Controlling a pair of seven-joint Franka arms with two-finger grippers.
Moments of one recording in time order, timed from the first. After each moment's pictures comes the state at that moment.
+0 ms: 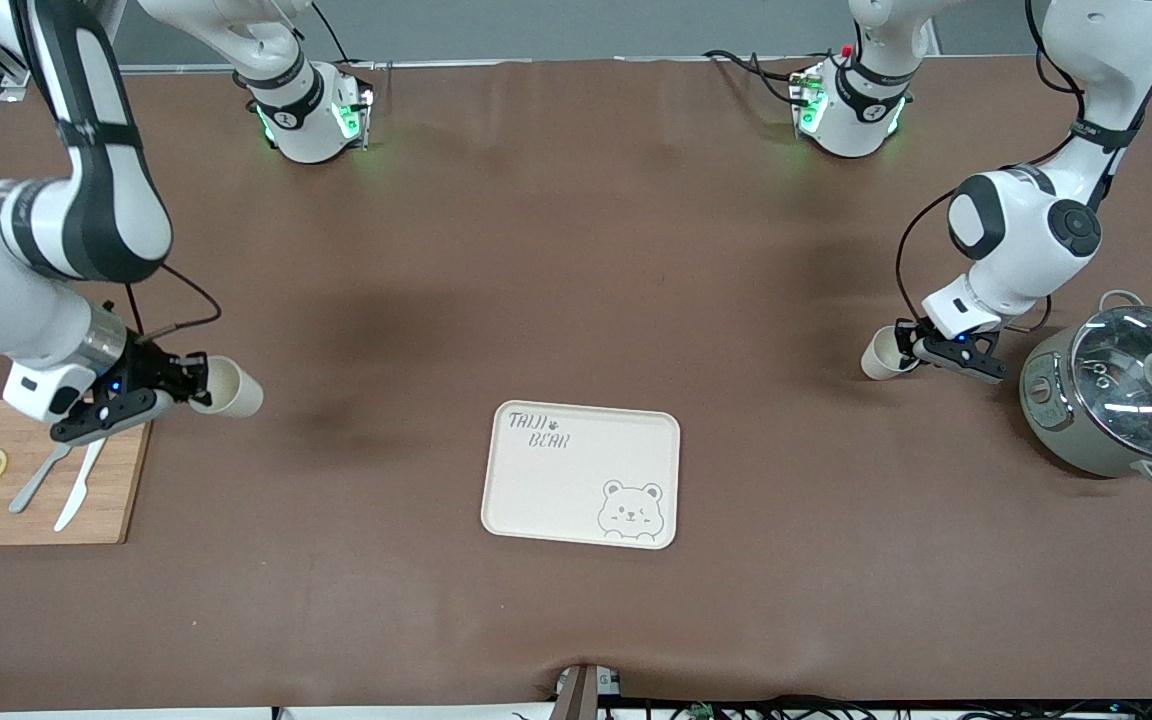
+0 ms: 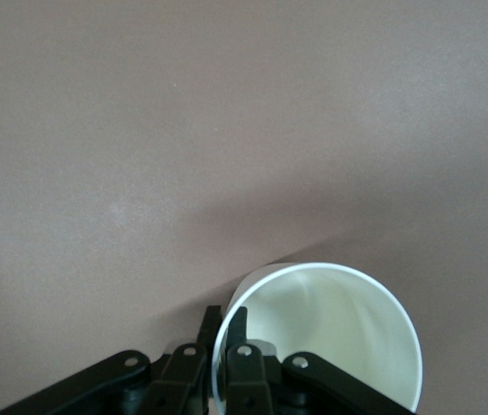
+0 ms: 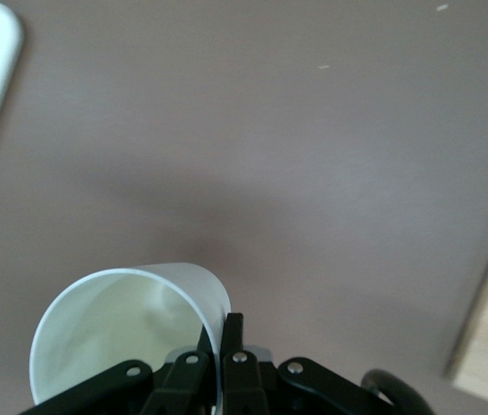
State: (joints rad) left arm 0.43 0.24 -0.37 -2.47 -0.12 2.83 0.58; right arm 0.06 0.17 -0.07 -1.93 0.20 2.11 -0.45
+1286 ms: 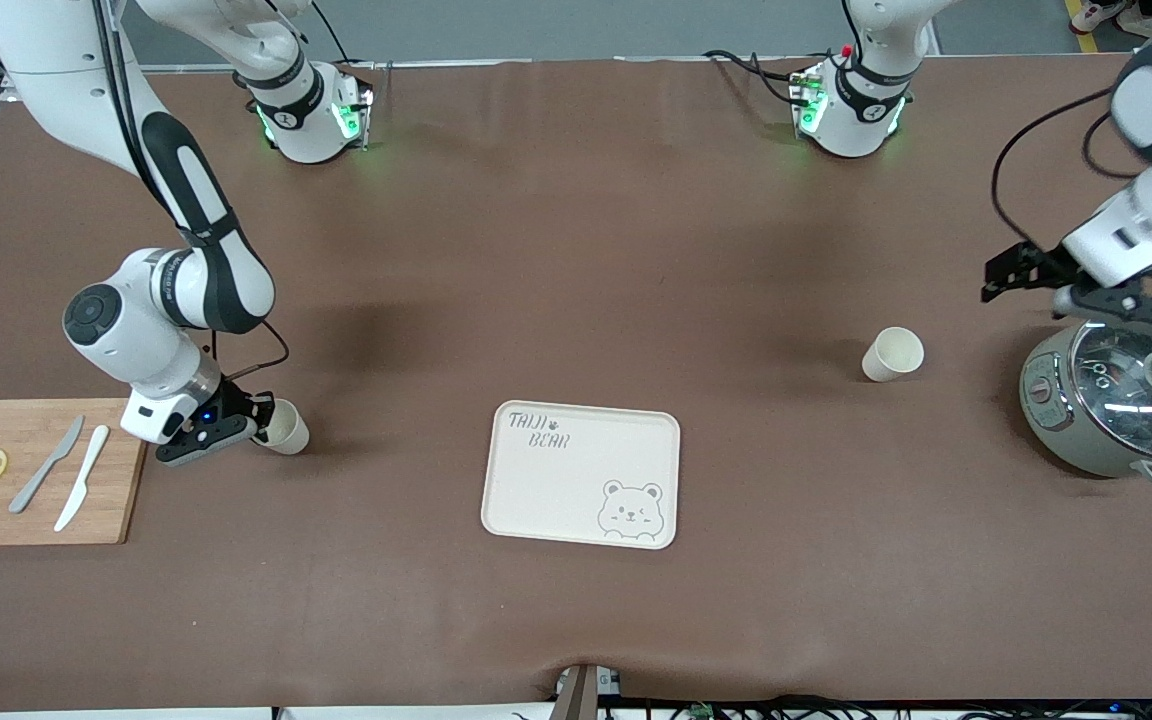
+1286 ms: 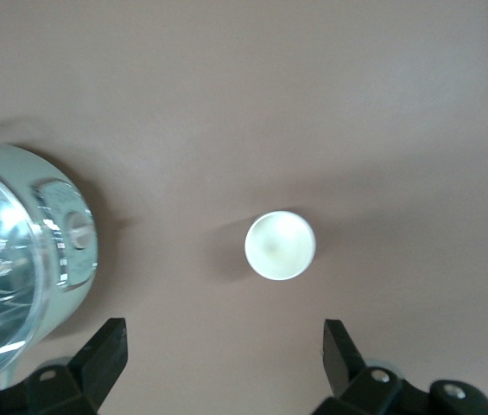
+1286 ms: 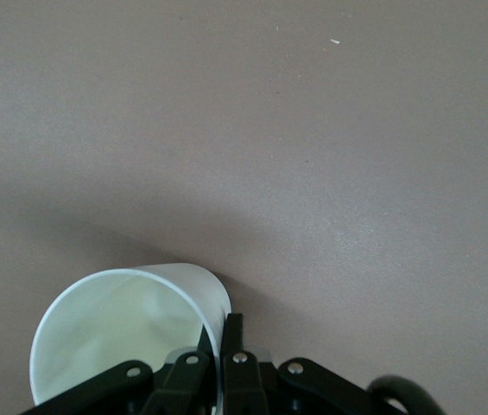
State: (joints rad) left arm 0.49 -0.15 -0.40 -2.02 -0.12 1.94 0.35; right arm 0.10 0.43 -0.08 -2.09 0.21 2.69 -0.57
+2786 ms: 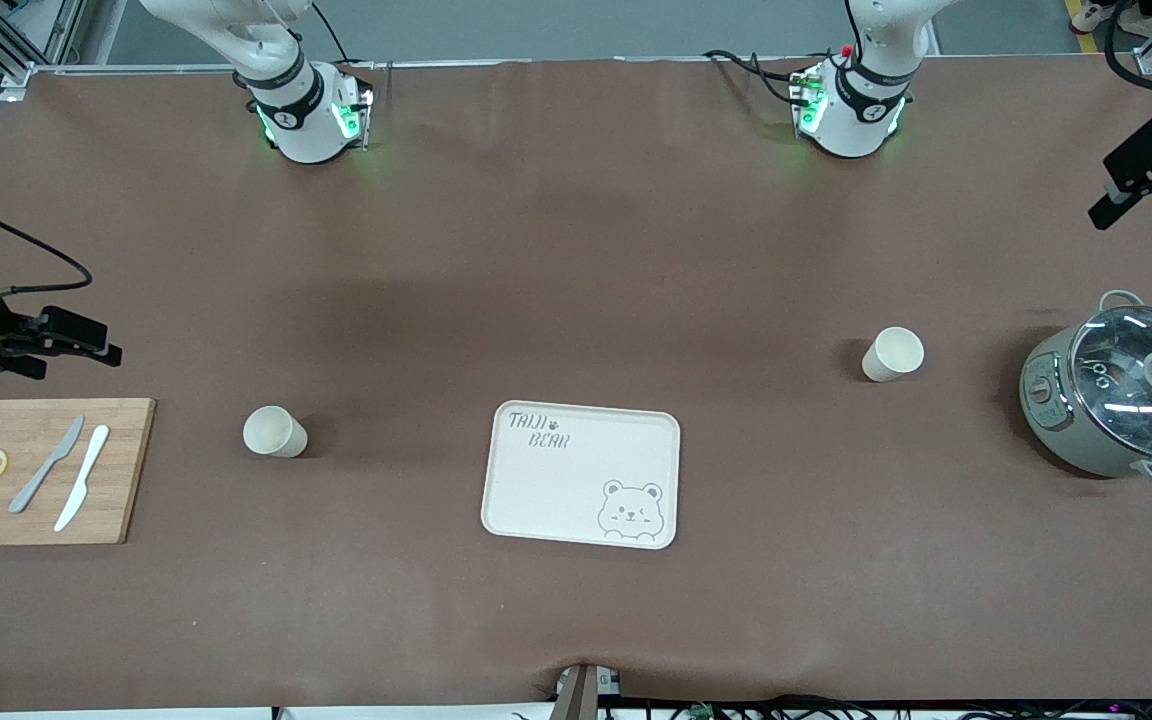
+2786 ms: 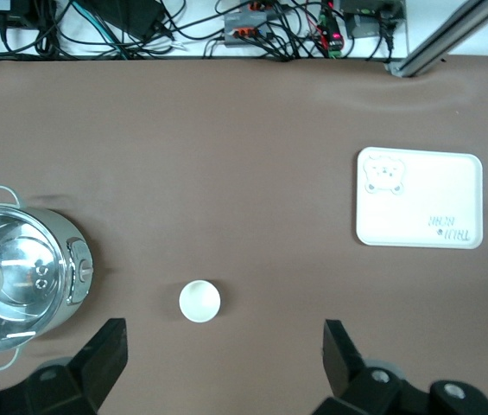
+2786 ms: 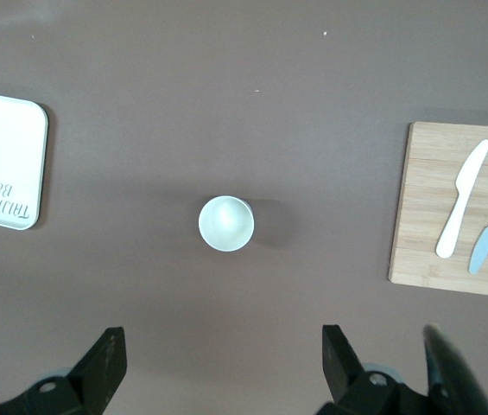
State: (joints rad) left arm 0.45 -0.02 -0.49 -1.33 -0.12 1.53 0.00; right arm 0.00 0.19 -0.09 -1.49 0.14 1.67 -0.20
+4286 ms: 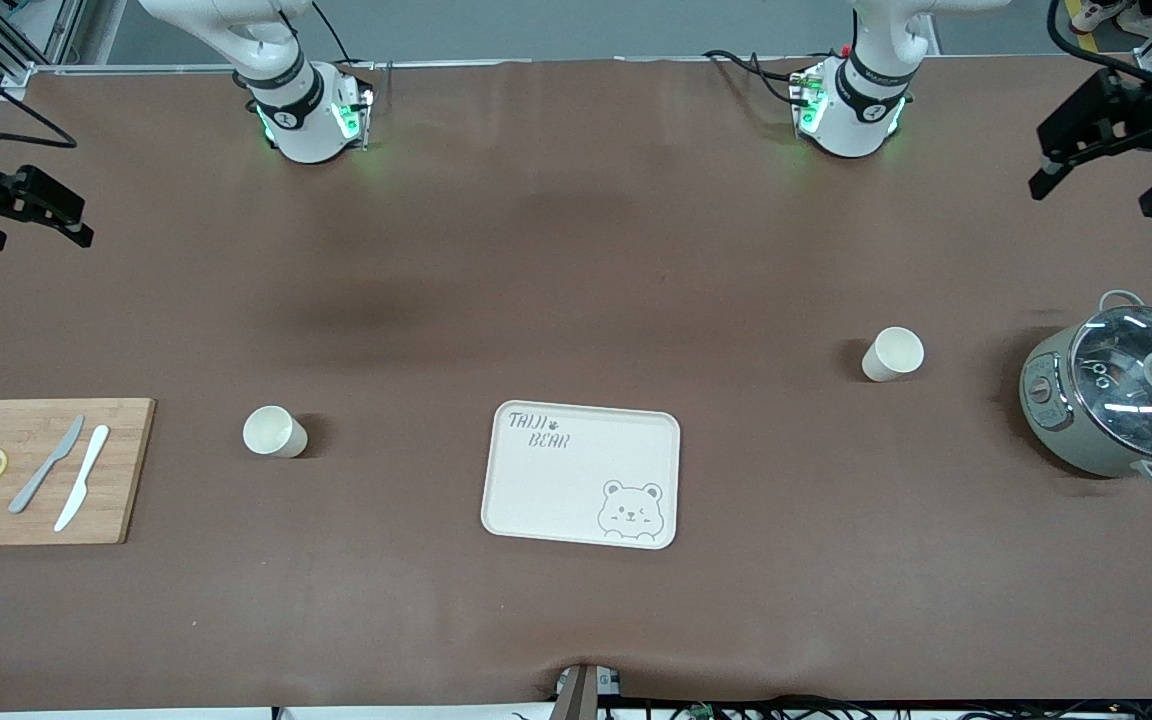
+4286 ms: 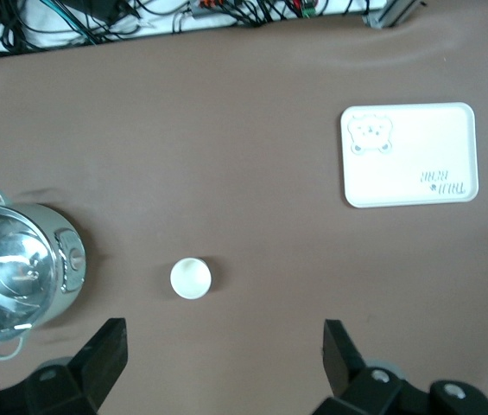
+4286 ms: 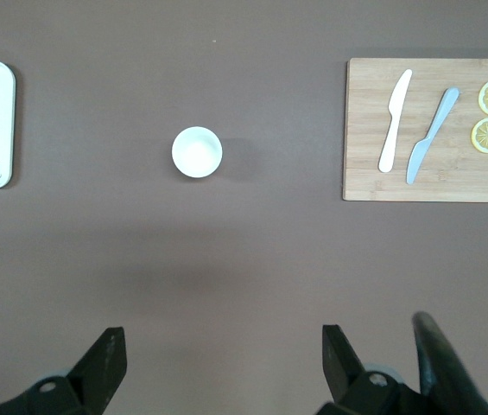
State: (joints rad) left arm -0.07 0.01 -0.08 -1.28 -0.06 1.44 -0.02; right arm 0.03 -0.16 -0.08 -1.77 0.00 1.64 -0.08
